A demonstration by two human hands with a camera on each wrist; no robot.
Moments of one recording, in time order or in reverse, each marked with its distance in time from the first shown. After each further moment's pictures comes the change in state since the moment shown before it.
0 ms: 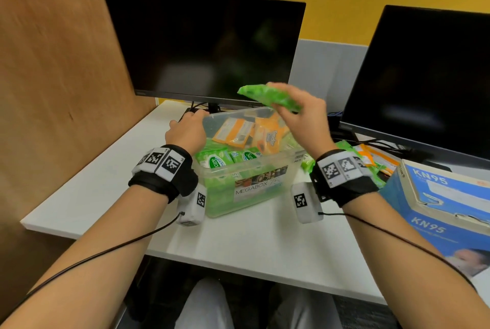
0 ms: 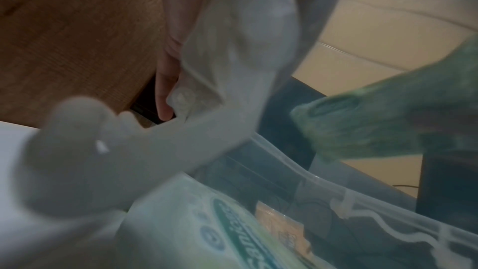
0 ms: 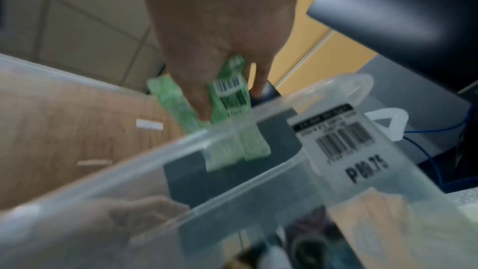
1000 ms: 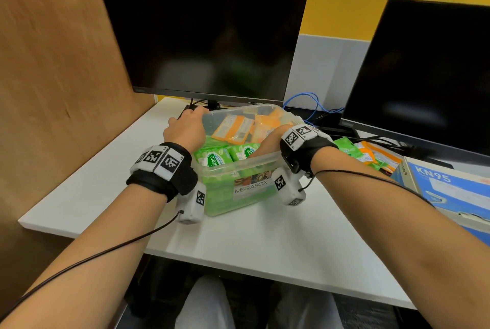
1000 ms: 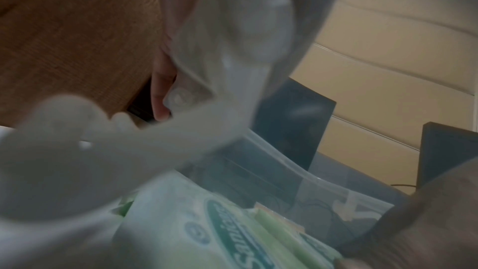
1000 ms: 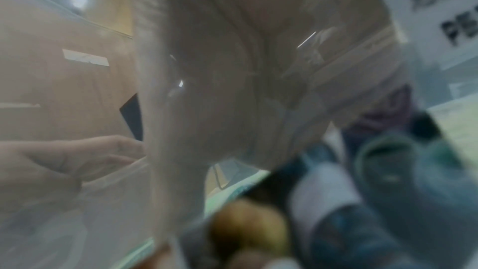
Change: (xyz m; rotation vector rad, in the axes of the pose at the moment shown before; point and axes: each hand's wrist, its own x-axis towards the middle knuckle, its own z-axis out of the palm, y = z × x) left_hand 0.001 0.001 0.001 0.017 0.003 -0.006; right_hand 0.017 0.019 0.052 -0.646 -0.958 0.596
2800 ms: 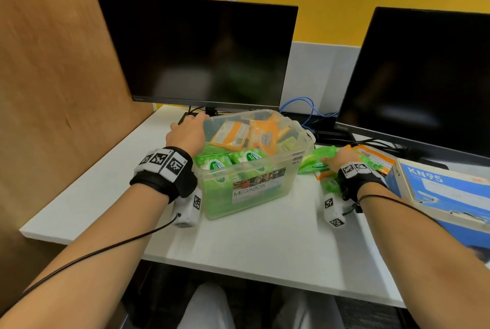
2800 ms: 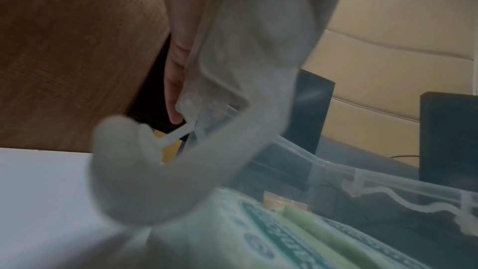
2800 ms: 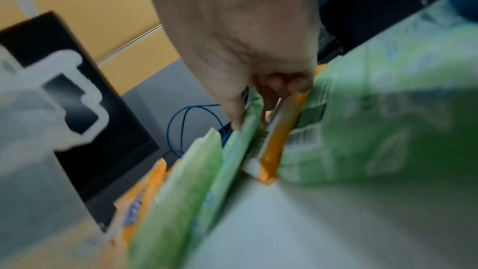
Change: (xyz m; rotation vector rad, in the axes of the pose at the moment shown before) left_hand 0.007 0.002 0.005 0.043 0.007 0.055; right_hand 0.049 0.169 0.048 0.286 0.350 0.488
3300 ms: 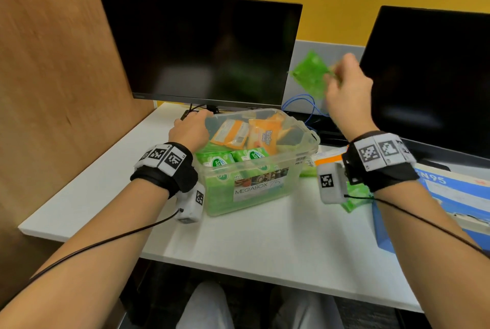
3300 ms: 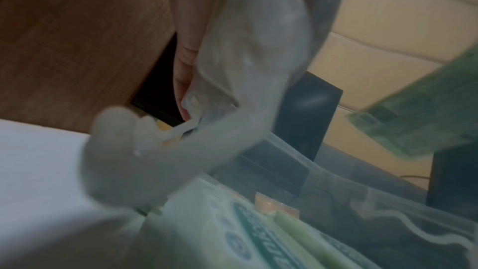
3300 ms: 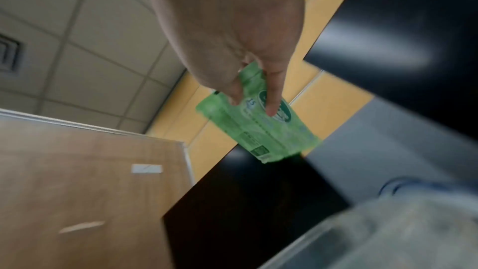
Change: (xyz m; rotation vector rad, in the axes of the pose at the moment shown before) left_hand 0.008 0.000 -0.001 -0.088 -0.018 0.023; right_hand -0.117 -0.074 -0.121 0.639 0.667 -0.687
